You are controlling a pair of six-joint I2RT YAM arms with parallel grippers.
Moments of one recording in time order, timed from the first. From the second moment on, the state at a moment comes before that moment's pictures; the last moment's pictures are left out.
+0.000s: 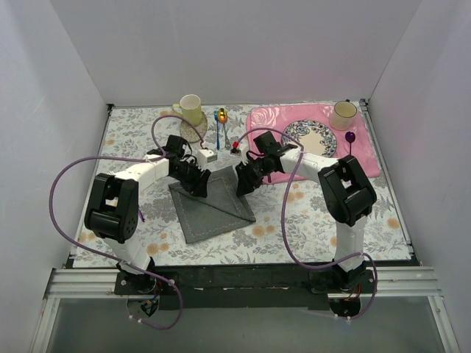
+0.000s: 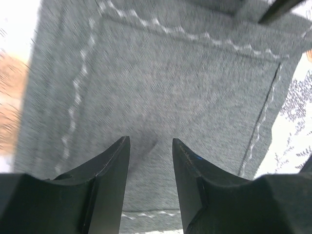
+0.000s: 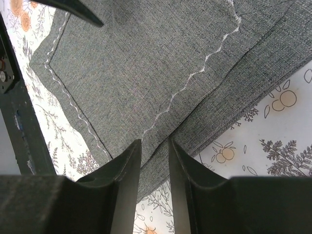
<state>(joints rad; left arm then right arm) -0.28 1.72 1.09 -0.56 0.59 0.49 0.60 1.96 1.31 -0.40 -0.77 -0.15</state>
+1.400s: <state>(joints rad) -0.23 1.70 0.98 -0.55 0.68 0.51 0.55 1.96 1.51 -0.45 -0.85 -0.11</state>
